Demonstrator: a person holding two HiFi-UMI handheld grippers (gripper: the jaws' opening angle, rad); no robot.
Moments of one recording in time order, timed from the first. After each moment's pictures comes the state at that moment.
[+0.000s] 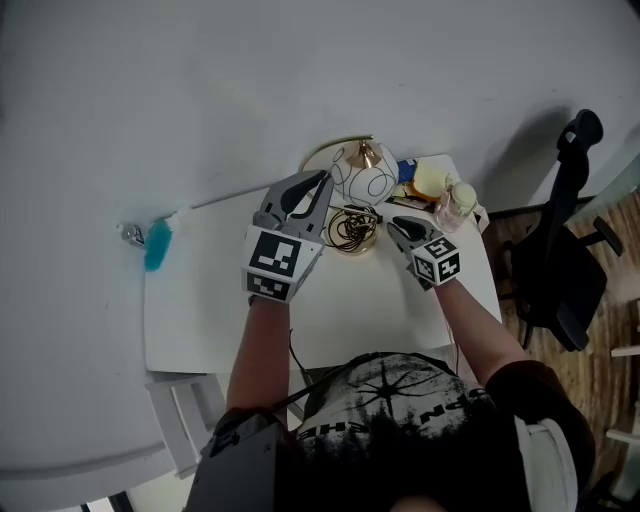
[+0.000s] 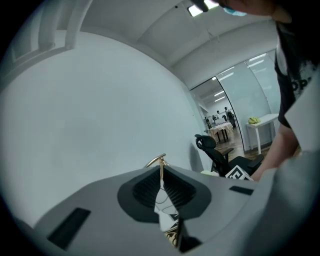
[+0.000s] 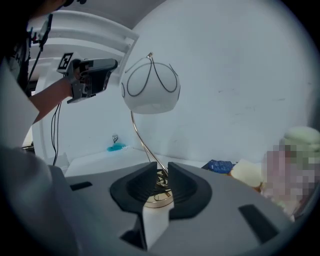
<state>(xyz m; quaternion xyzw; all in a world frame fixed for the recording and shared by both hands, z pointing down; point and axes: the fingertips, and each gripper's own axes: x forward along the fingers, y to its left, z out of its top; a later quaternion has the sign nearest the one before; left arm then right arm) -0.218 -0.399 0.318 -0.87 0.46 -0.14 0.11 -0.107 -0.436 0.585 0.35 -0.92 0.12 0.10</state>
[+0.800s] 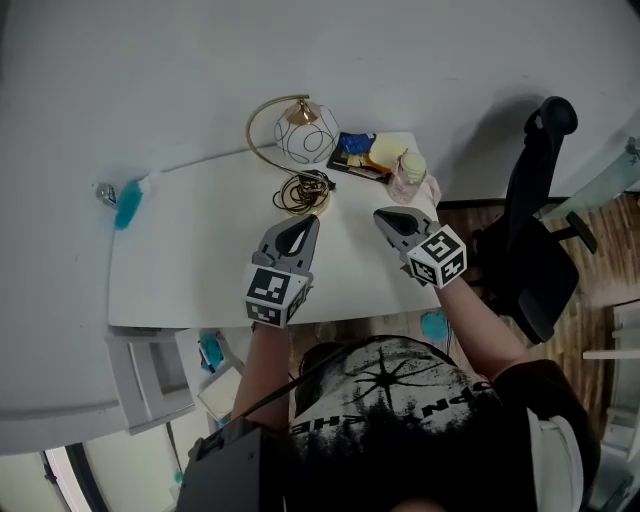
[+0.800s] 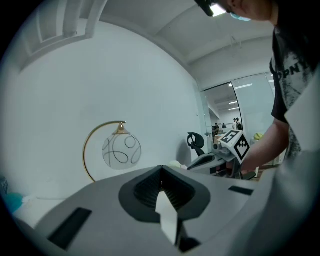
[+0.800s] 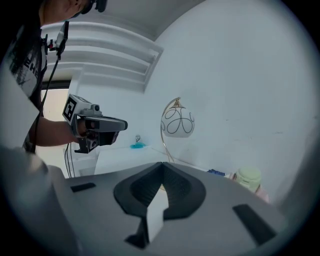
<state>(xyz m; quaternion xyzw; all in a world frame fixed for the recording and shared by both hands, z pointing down) -0.131 -0.281 0.431 -0.86 0.50 -0.11 -0.01 -0.021 -0.327 0.499 0.26 -0.96 0.05 0.11</state>
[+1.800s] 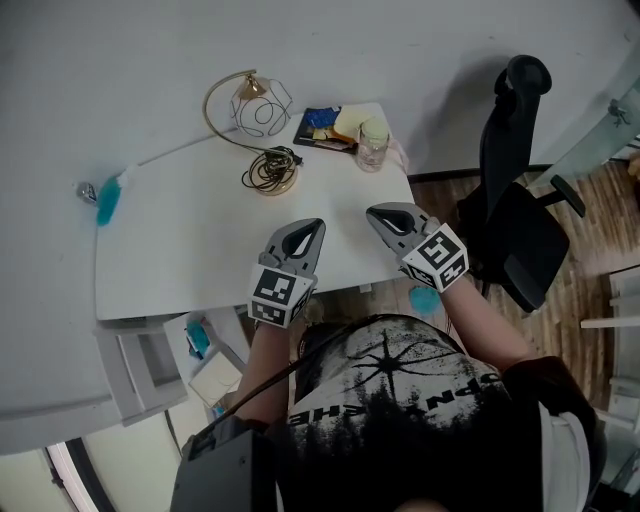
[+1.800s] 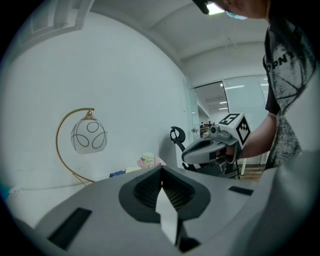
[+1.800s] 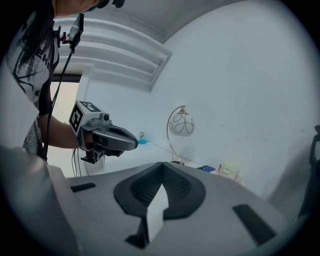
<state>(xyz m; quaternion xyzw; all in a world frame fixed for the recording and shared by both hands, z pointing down) -0.038 -0.230 0.473 -0.89 0.44 -0.13 -0.03 0.045 -0.254 0.492 0.26 -0.96 0.01 0.12</state>
